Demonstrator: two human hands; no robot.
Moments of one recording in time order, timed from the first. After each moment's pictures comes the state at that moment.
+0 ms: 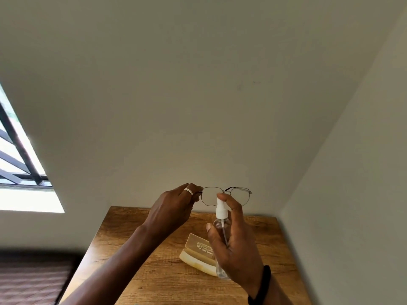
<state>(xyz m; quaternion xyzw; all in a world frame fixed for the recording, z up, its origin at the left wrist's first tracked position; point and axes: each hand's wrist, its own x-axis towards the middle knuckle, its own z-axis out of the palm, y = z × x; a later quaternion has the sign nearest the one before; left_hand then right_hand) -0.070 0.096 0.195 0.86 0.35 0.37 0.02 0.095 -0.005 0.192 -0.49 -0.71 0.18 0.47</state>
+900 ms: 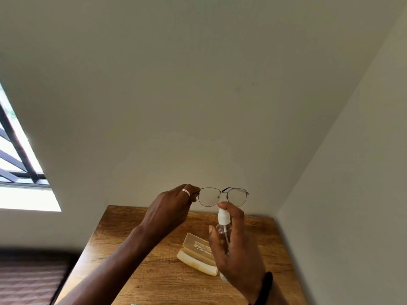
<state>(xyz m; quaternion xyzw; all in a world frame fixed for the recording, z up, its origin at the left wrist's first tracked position) -0.073 0.093 0.192 0.86 0.35 0.37 0.01 0.097 -0.016 0.188 -0.55 -0.71 0.09 0.42</state>
